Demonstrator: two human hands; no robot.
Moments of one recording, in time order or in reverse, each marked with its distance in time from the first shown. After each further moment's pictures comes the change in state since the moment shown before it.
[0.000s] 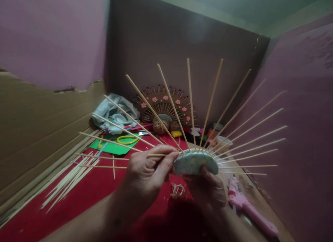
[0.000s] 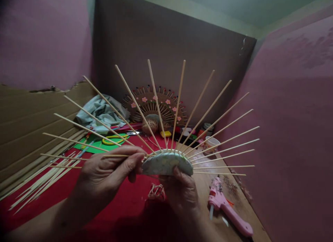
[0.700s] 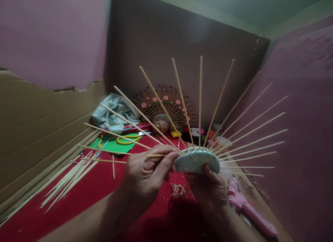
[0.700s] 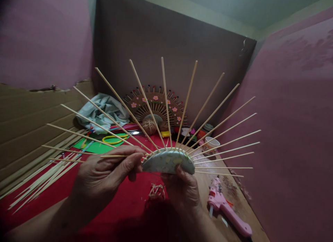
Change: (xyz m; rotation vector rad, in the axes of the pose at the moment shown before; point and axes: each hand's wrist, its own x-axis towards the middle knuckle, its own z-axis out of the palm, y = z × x) left_hand -0.003 -0.002 0.000 -0.003 0.020 0.033; right_hand 0.006 -0.001 -0.007 0.045 -0.080 -0.040
